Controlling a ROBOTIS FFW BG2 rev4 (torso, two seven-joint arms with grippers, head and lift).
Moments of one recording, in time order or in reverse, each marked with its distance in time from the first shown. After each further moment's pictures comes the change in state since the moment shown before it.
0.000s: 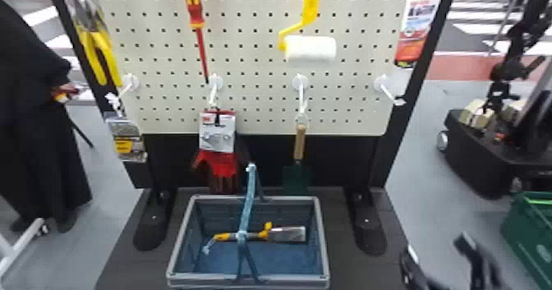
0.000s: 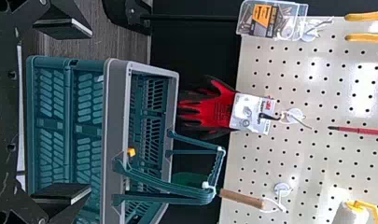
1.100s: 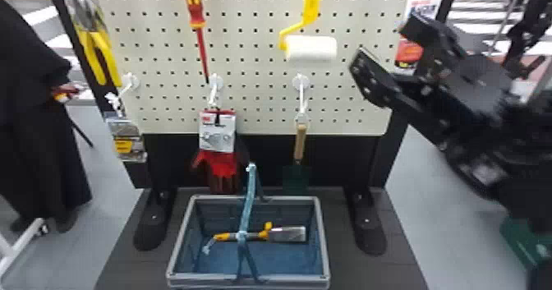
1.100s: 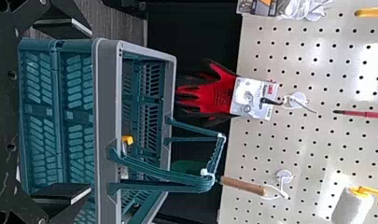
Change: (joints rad) left arm -0.053 0.044 -0.039 0.000 0.013 0.043 0.001; right arm -0.675 -0.072 0.065 -0.201 -0.086 0.557 0.287
